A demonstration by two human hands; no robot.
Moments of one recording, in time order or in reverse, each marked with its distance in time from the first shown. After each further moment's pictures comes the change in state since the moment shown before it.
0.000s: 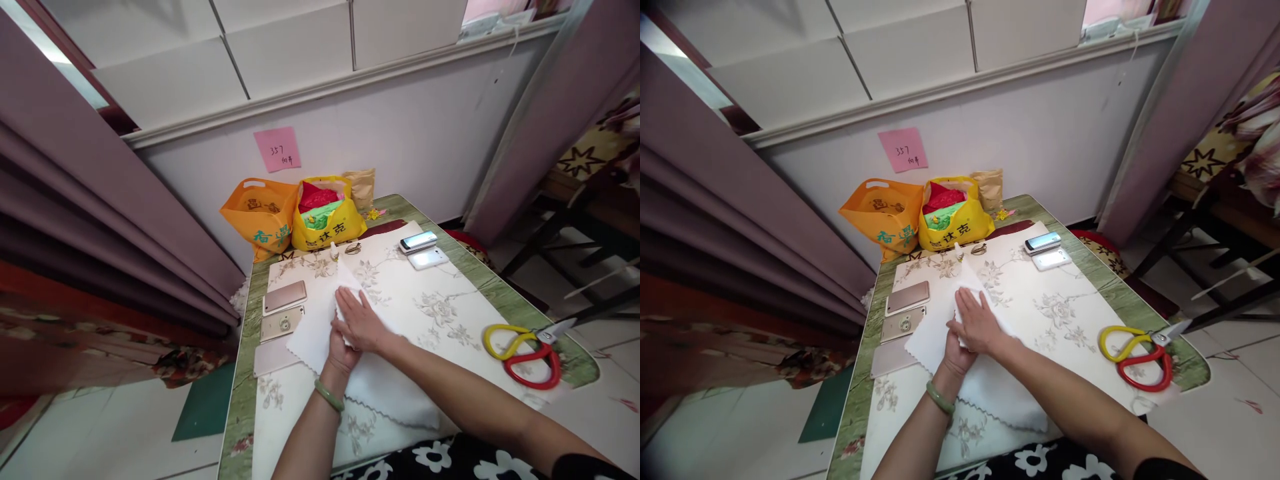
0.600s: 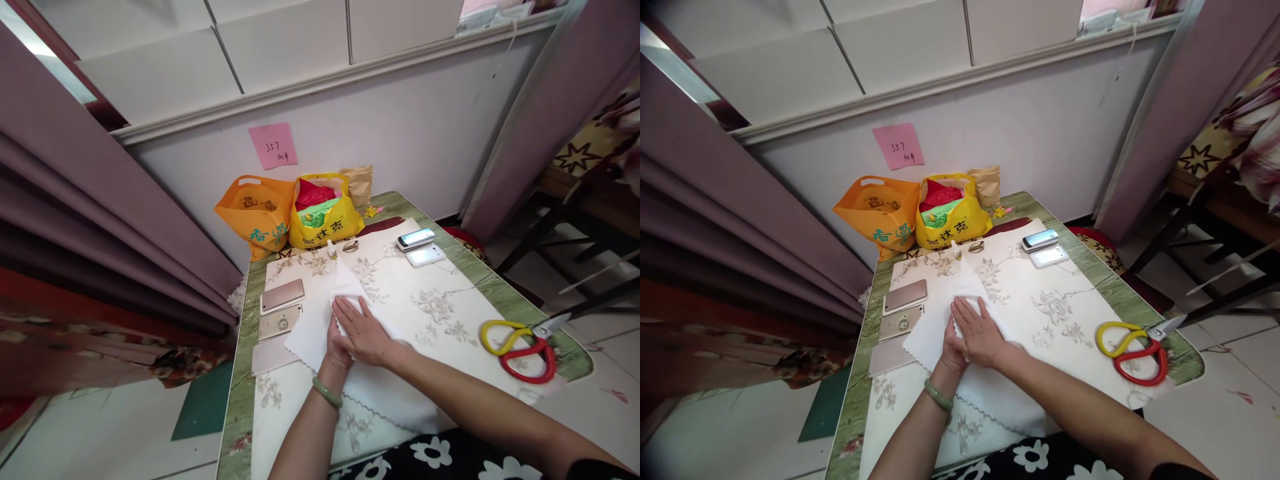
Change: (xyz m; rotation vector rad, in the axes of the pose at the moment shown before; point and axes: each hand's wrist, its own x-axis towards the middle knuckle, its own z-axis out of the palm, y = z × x) left_hand 0.008 0.002 0.004 -0.113 -0.003 0.042; right_hand -0.029 -0.003 -0.001 -0.079 0.012 -0.159
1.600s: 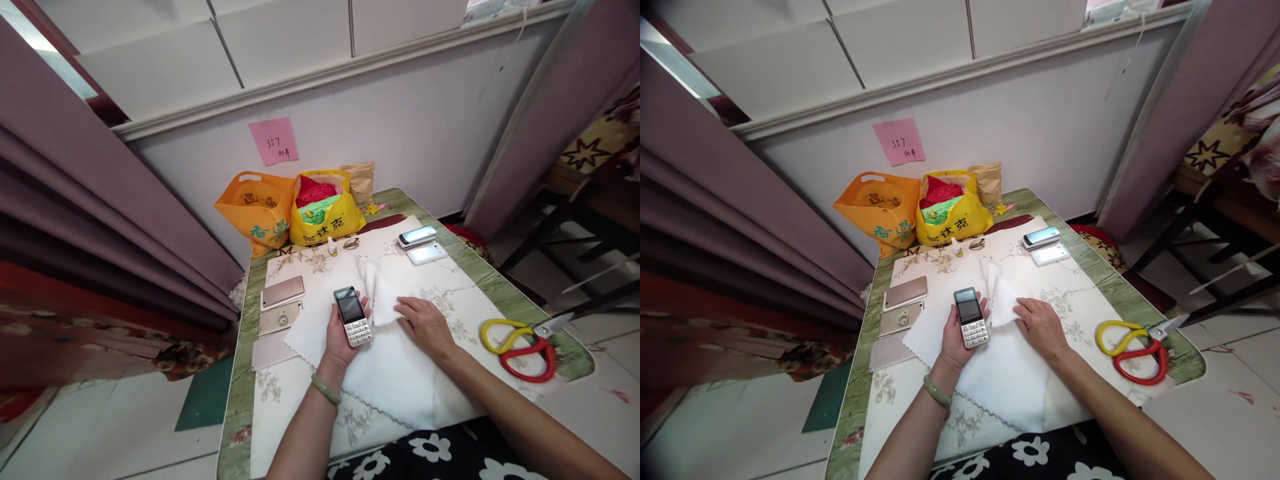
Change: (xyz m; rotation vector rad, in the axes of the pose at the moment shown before) left_hand -0.007 0.003 0.016 -0.044 -0.144 -0.082; right_hand -0.088 0.091 -0.029 -0.037 0.171 0.329
